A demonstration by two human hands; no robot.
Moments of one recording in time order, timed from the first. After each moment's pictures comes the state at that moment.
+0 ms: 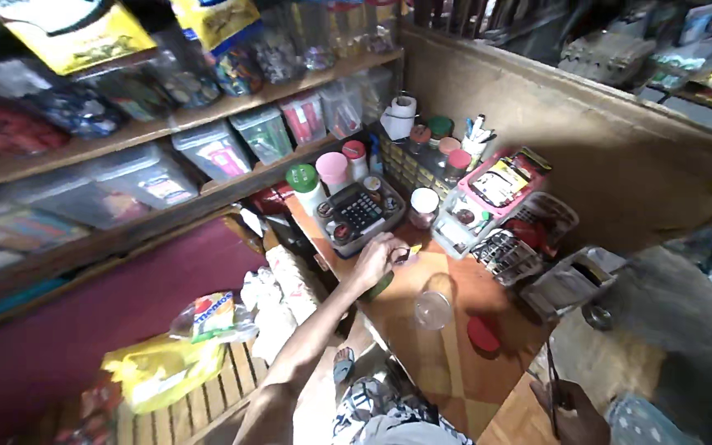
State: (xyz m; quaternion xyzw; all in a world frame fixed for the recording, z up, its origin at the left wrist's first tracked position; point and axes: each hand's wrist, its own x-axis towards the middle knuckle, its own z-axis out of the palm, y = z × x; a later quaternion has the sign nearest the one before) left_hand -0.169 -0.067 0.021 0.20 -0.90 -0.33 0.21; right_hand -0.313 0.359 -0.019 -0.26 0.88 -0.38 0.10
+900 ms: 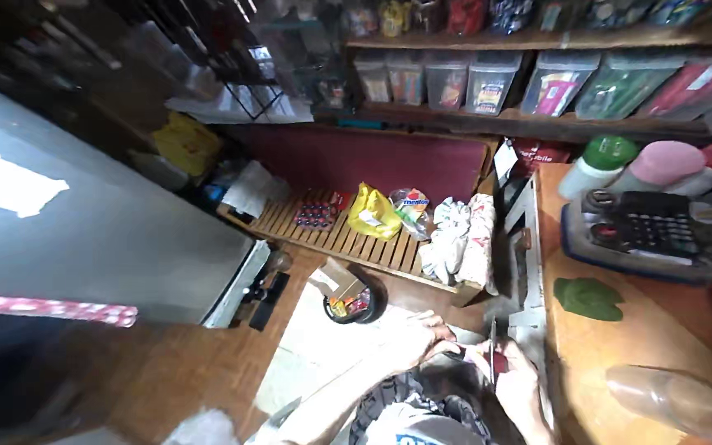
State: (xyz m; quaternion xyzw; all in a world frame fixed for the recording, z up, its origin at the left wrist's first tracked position) left_hand 0.182 0.201 0.001 0.45 -0.80 -0.30 0.27; right_hand -0.039 0.207 -0.020 -0.59 0.50 -0.47 0.42
